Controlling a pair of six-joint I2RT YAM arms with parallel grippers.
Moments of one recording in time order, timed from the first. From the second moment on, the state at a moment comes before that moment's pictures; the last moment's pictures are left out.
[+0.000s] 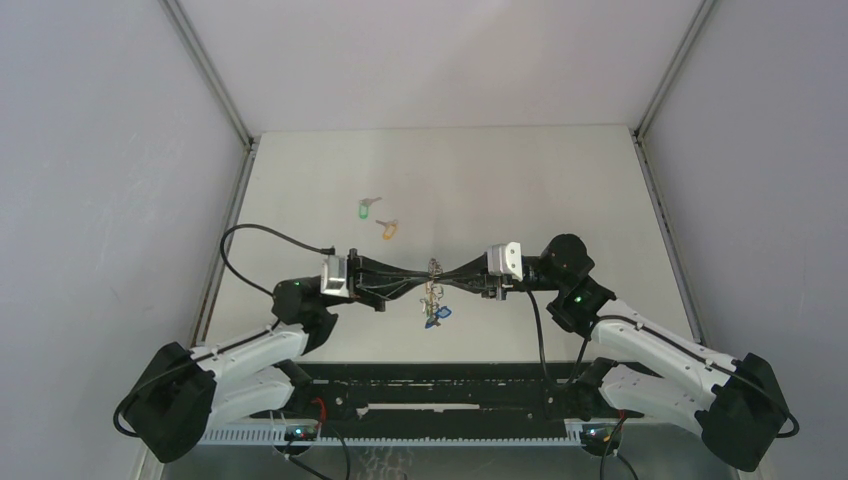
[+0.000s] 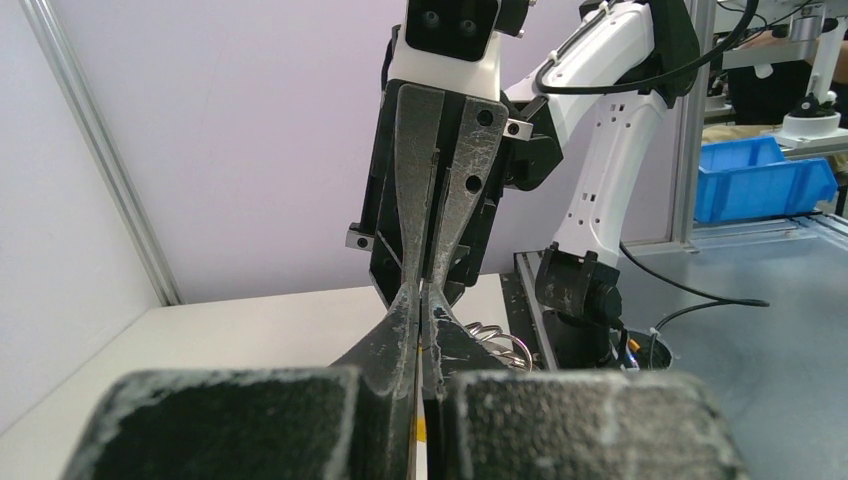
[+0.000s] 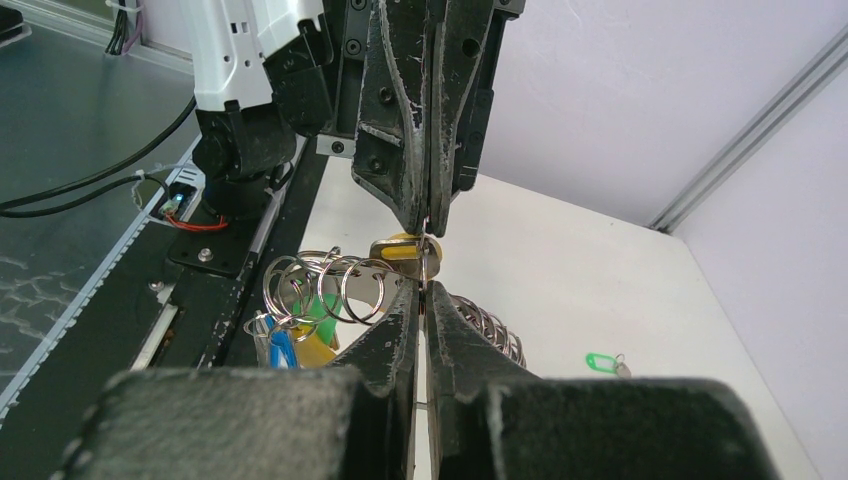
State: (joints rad) left arm -0.67 1.04 0.33 1.41 0.80 -0.38; right arm 0.75 0.97 0.61 0.50 -0.87 -0.23
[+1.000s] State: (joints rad) left arm -0.67 1.02 0.33 1.40 0.78 -0.37; right arm 0.75 0.97 0.61 0.50 -0.87 -0.23
